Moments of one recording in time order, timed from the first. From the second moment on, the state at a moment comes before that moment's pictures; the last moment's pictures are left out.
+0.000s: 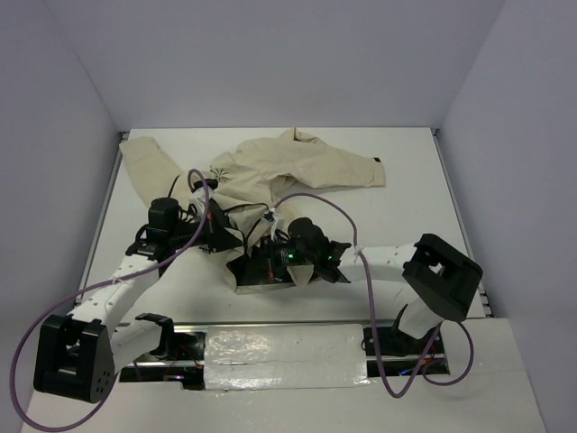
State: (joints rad) left arm -0.16 1.05 0.54 -0.04 0.84 -0.42; right arm 0.96 1.54 0.70 0.48 -0.46 0.76
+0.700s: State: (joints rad) left arm -0.15 1.08 0.54 -0.04 0.85 -0.33; right arm 0.91 1.83 0.82 0.65 -0.47 0.94
